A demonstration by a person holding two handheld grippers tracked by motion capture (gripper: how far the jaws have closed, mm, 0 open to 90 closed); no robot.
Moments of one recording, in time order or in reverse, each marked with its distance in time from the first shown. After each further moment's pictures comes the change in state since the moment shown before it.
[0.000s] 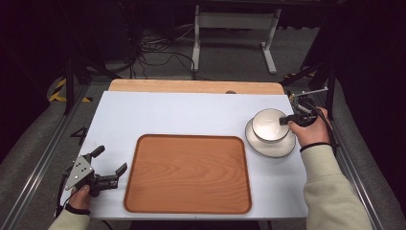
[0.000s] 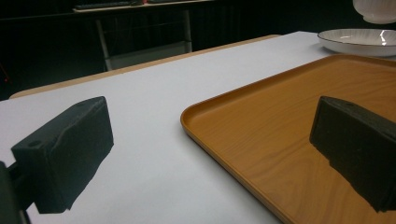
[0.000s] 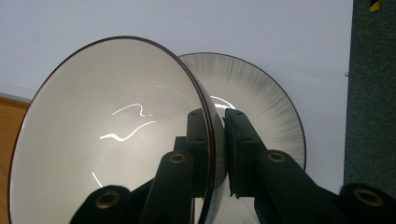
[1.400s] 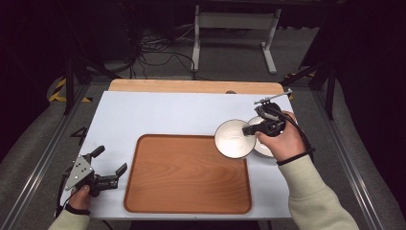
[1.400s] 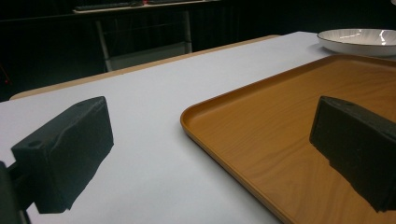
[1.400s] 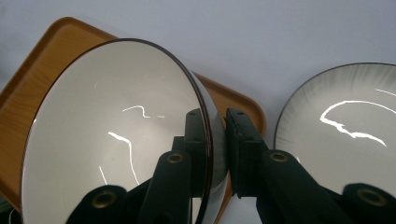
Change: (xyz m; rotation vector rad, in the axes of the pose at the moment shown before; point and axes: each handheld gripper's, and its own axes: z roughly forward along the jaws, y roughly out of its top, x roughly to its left) left arm 0.000 0.000 0.000 -0.005 0.002 0.003; right arm 0.122 -0.010 -0.024 0.038 0.232 -0.205
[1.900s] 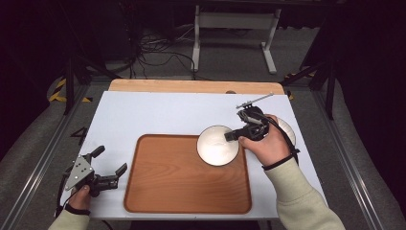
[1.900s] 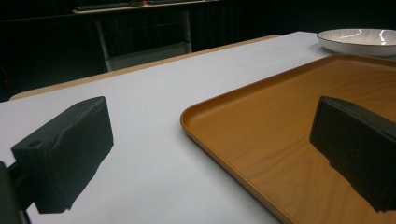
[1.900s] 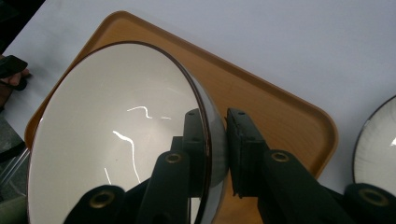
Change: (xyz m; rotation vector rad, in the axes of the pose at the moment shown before) left arm 0.000 0.000 0.000 0.000 -0.001 0.001; right arm 0.039 0.005 0.015 0.019 0.110 -0.042
